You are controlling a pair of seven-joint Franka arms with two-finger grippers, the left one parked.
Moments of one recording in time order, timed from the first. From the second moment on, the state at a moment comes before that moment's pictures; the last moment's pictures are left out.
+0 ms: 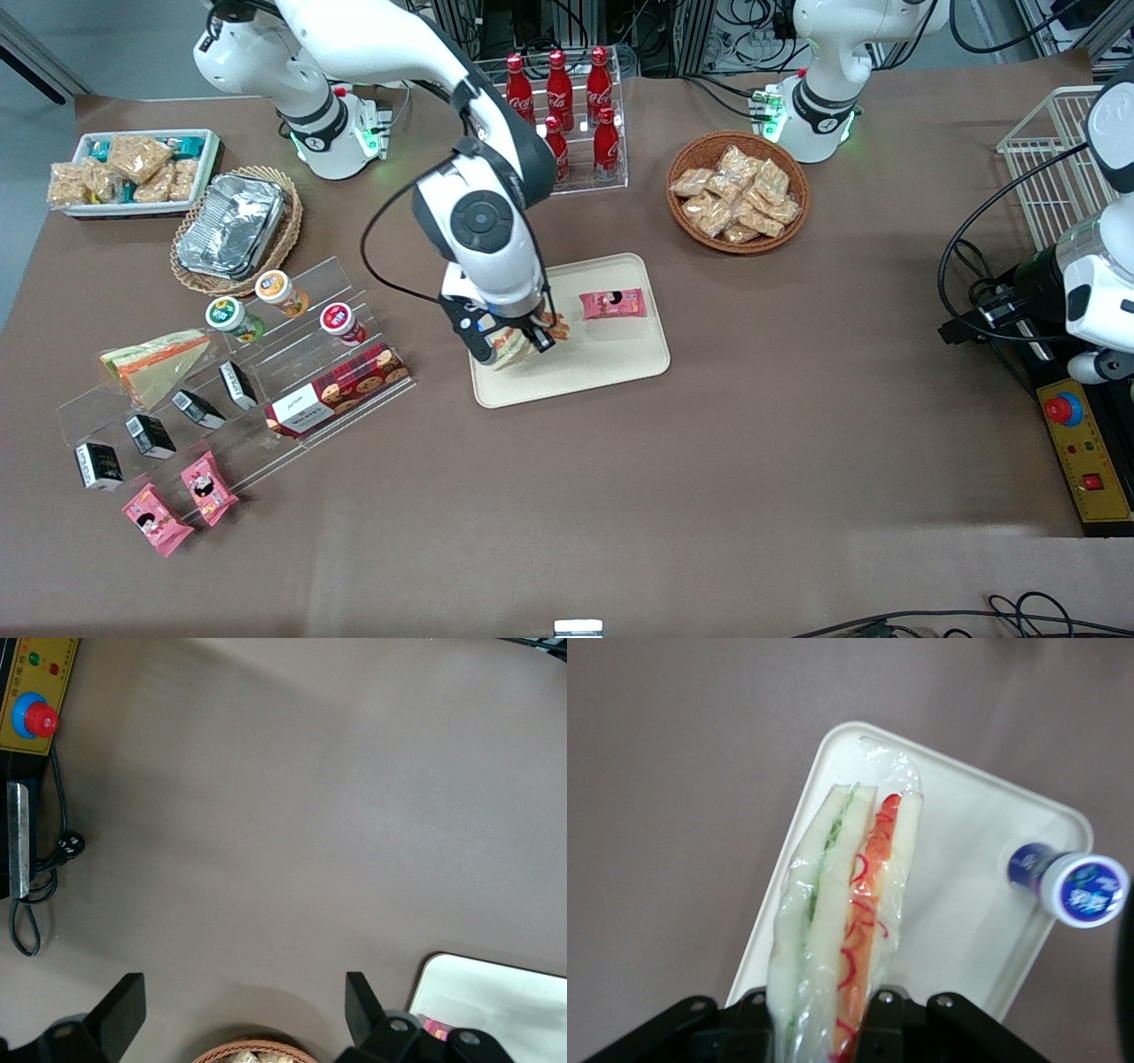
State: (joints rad) arm 0.99 0.56 -0.34 -1.55 0.25 2.11 1.63
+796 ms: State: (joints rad) arm 1.05 0.74 -0.34 -1.56 0.25 2.34 1.87
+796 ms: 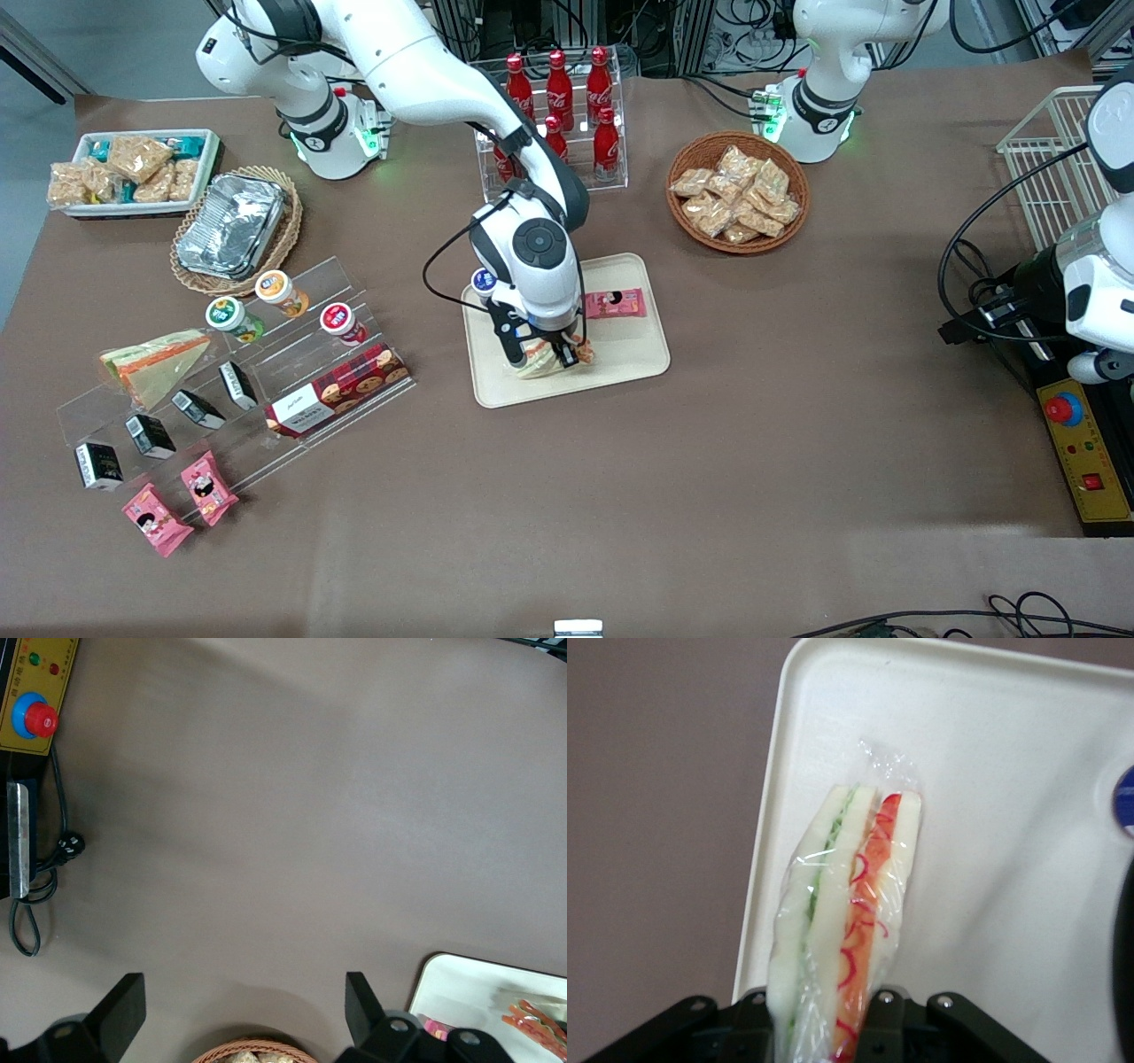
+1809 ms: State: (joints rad) arm 1.05 0.76 -0.36 -1.54 0.24 2.38 1.88
